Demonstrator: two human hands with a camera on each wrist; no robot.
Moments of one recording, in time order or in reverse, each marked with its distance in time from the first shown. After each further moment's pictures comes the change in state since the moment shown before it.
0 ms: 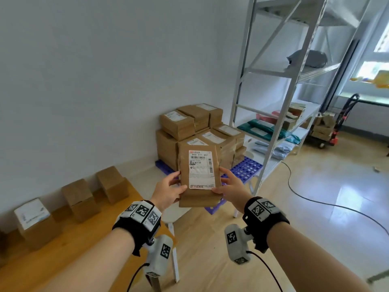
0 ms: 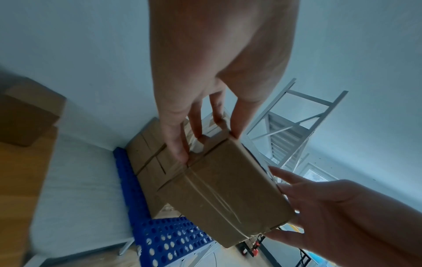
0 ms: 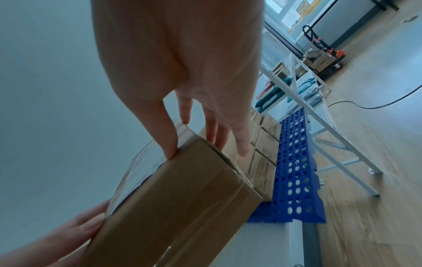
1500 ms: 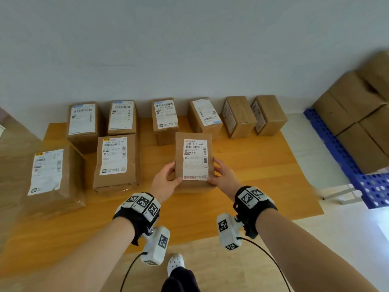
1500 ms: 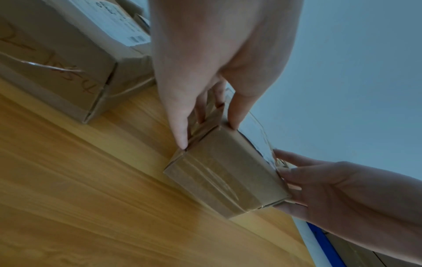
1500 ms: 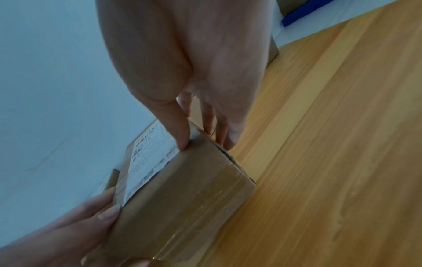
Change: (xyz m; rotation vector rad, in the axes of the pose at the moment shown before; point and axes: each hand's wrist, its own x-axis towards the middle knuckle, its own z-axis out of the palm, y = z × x) left_hand -0.189 -0.267 -0.441 -0.021 0.498 -0.341; right_hand -0.057 0.112 0.539 -0.403 -0.614 0.166
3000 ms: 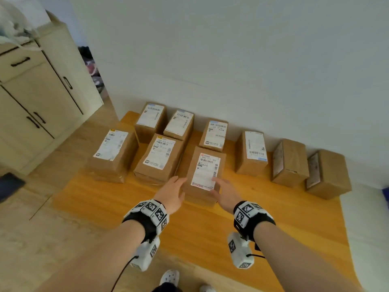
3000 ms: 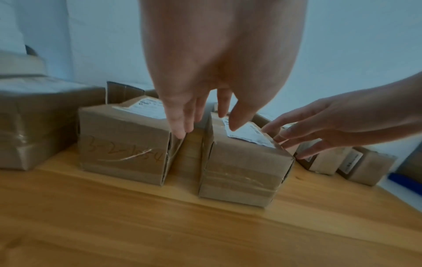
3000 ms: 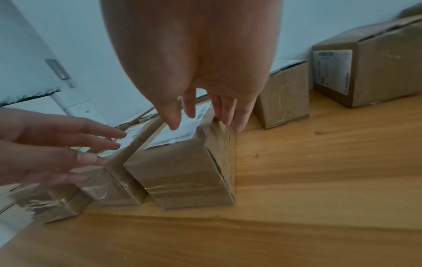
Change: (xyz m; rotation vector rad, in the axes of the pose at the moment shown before) left_hand -0.039 0.011 -0.015 0.622 0.241 -0.089; right_hand 0.036 -0.048 0.026 -0.825 -0.362 -0.342
